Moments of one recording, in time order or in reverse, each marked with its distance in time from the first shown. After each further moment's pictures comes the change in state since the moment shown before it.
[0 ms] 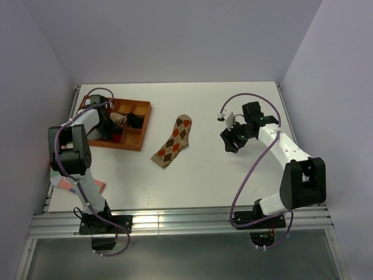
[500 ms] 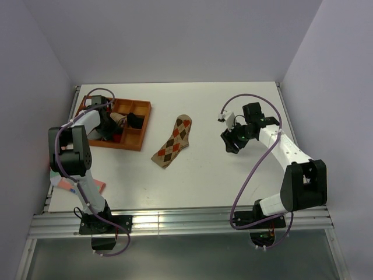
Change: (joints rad) left arm -0.014 -0.014 -0.019 0.019 -0.040 -0.027; right arm 0.000 -0.021 -0.013 -0.003 0.011 0.000
